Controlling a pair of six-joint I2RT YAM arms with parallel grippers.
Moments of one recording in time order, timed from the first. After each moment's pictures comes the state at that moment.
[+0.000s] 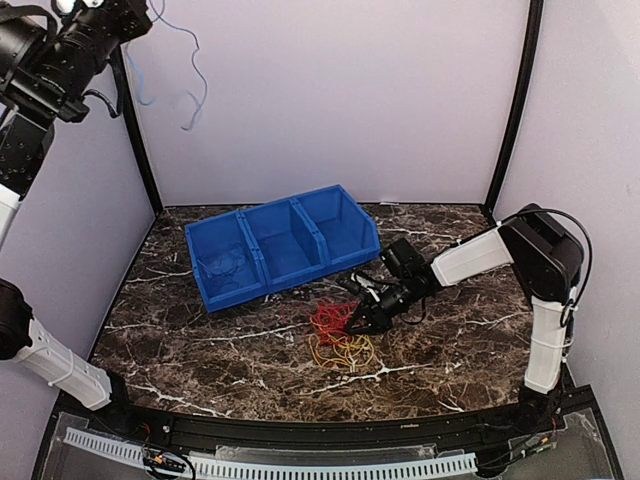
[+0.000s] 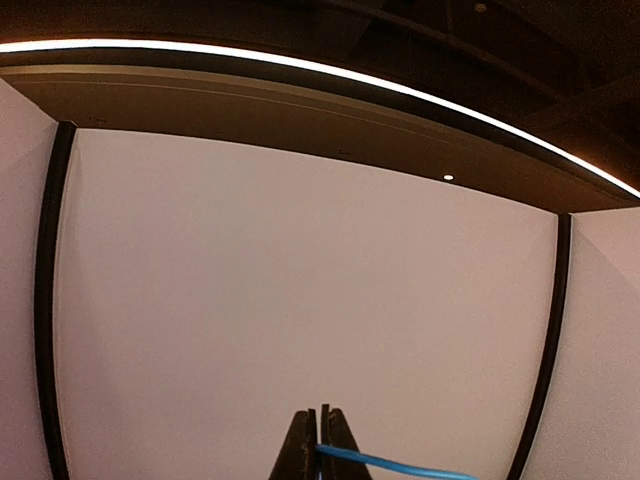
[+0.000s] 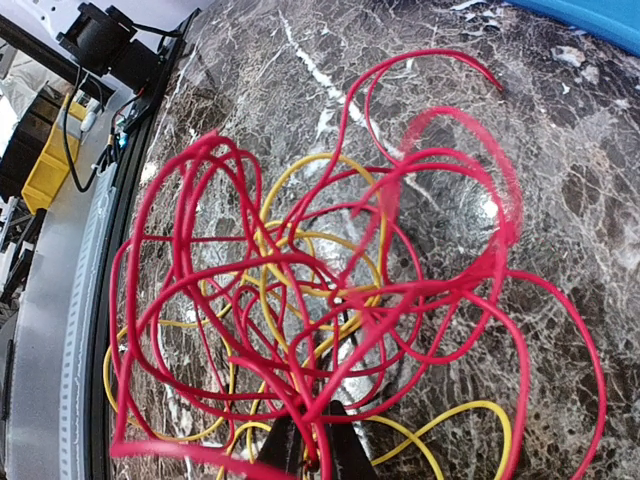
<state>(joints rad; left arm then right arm) -1.03 1.37 2.00 0.02 -0.73 0.34 0.66 1.98 1.05 -0.15 -0.94 -0.30</state>
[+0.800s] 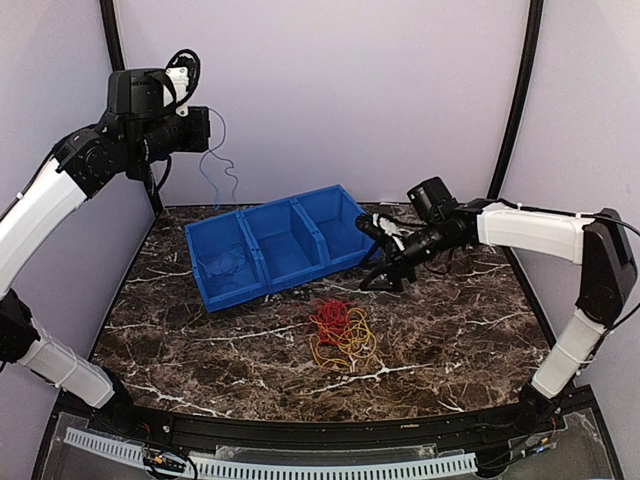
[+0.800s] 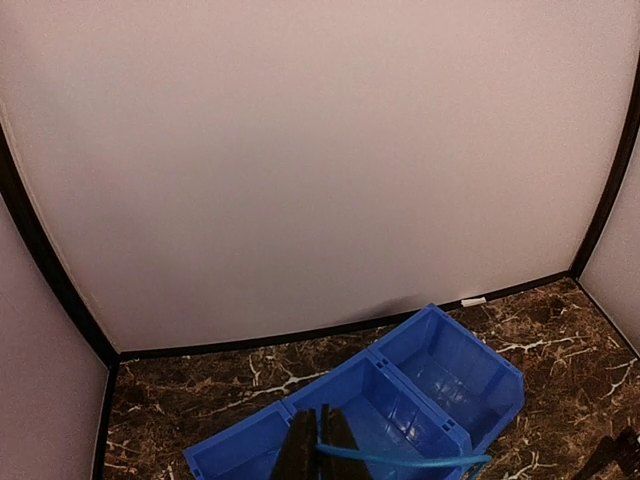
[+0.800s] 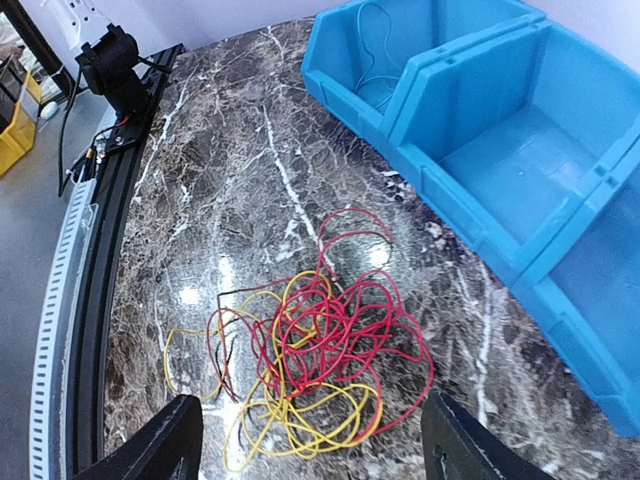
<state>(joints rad) -0.67 1.39 1.72 -0.54 -0.51 -0.10 0.59 1.68 1.22 -0.49 -0.80 -0.53</state>
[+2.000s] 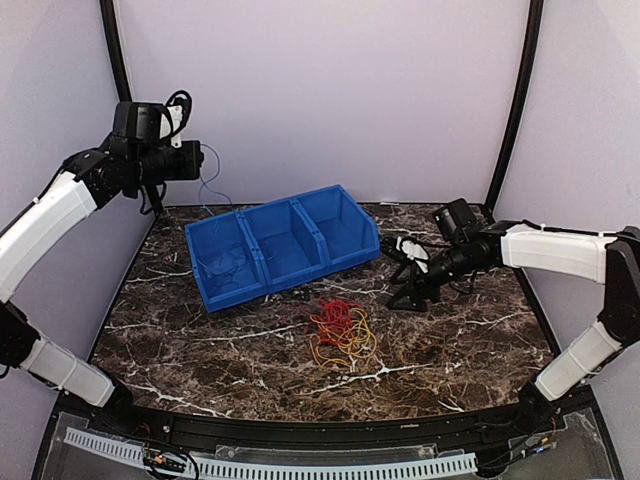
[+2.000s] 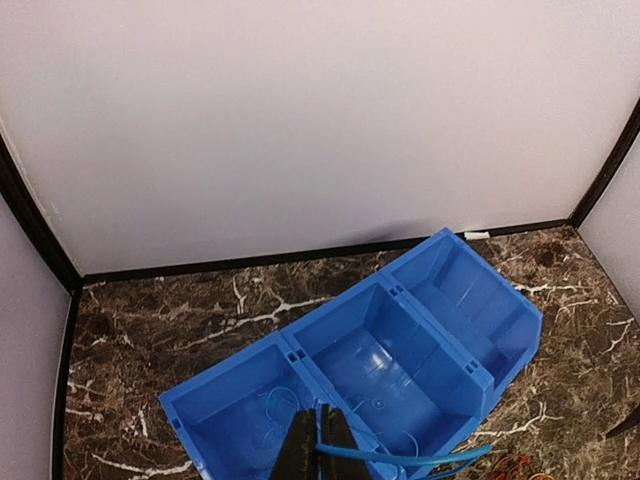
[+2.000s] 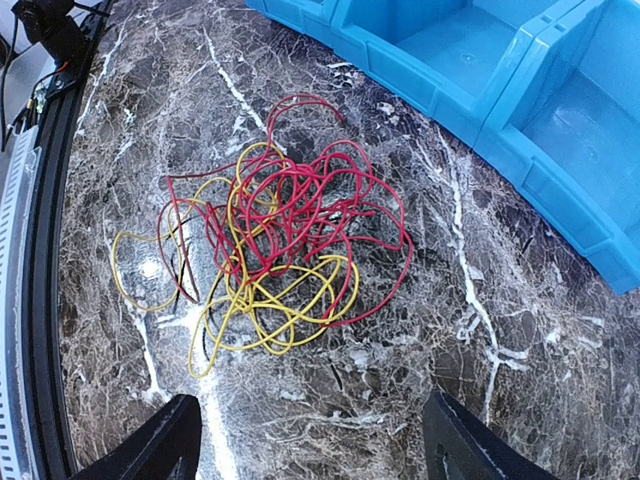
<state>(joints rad) -0.44 1.36 1.49 -0.53 -0.22 -0.19 0.52 1.49 0.98 -0.47 -0.63 -0.58</state>
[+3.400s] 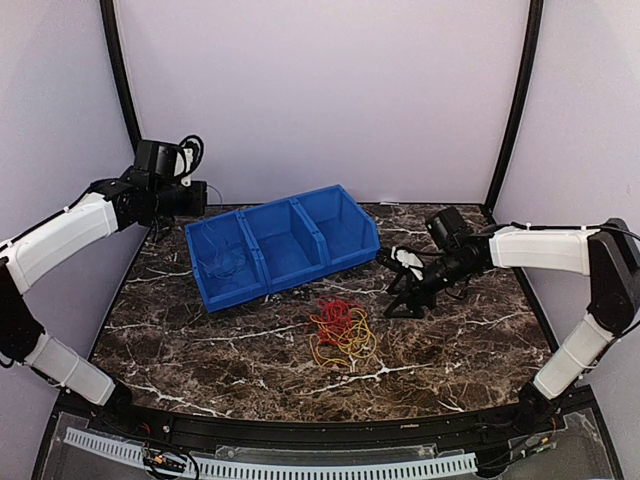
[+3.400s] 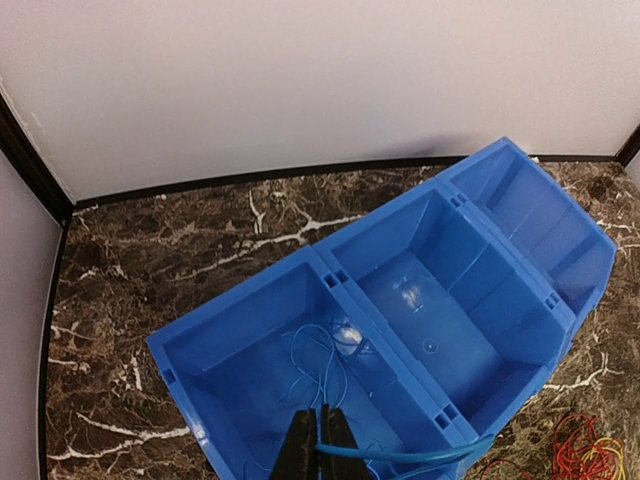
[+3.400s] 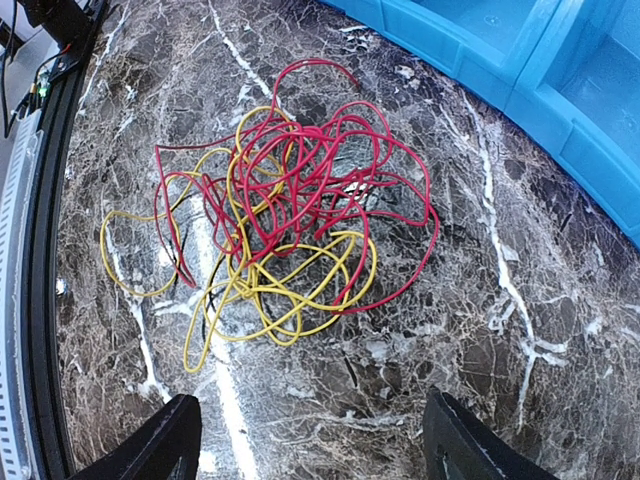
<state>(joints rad) -0.38 1.39 1.28 -0.42 -0.17 -0.17 0.52 1.57 0.98 -0.48 -0.65 -0.60</state>
